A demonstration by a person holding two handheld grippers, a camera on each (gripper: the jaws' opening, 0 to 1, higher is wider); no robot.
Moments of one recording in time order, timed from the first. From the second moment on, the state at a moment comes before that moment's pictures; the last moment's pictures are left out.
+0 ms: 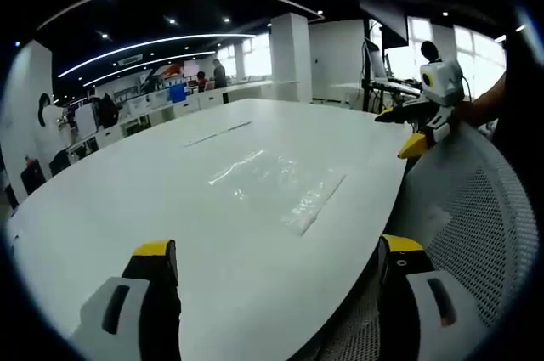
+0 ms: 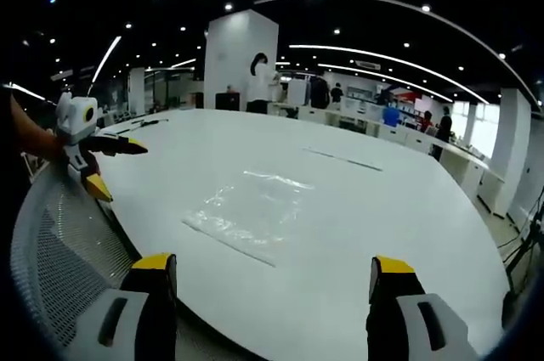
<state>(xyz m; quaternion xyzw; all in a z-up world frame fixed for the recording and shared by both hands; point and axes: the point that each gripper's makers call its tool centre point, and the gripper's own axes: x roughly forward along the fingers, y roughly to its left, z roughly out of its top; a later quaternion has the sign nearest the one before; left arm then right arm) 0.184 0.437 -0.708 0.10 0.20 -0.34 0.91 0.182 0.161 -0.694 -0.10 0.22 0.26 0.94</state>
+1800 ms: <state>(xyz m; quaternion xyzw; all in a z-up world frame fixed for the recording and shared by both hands) 0.171 0.408 -0.695 0.12 0.21 -0.38 0.89 0.182 0.161 -0.689 -0.10 0.22 0.25 0.94</state>
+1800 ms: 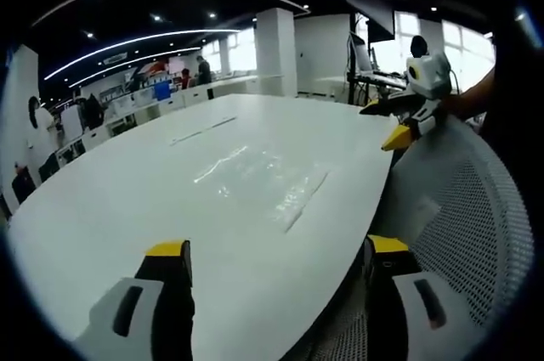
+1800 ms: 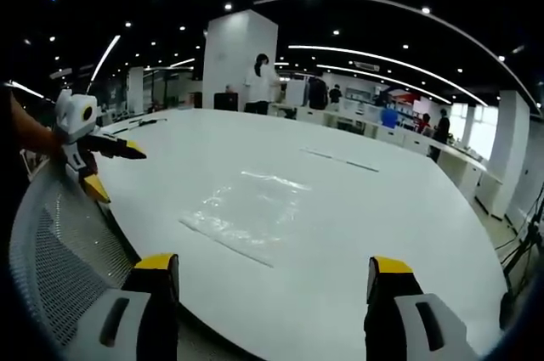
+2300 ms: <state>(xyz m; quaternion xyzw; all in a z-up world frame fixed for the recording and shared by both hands) 0.174 0.387 -0.689 0.16 0.21 -0.42 0.87 0.183 0.157 -0.692 -0.10 0.22 0.25 0.94</state>
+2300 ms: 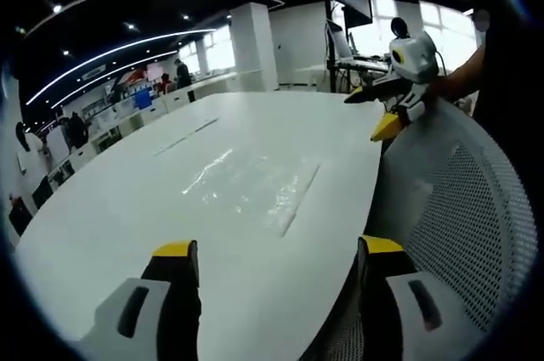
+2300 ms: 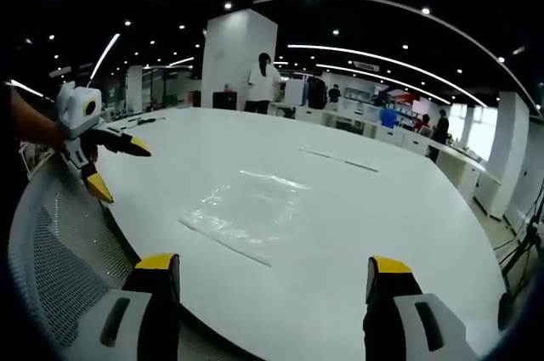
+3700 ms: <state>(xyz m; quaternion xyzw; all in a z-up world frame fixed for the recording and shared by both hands) 0.205 0.353 -0.735 0.29 0.25 -0.48 0.78 0.181 0.159 -0.694 -0.10 0.23 0.25 0.94</state>
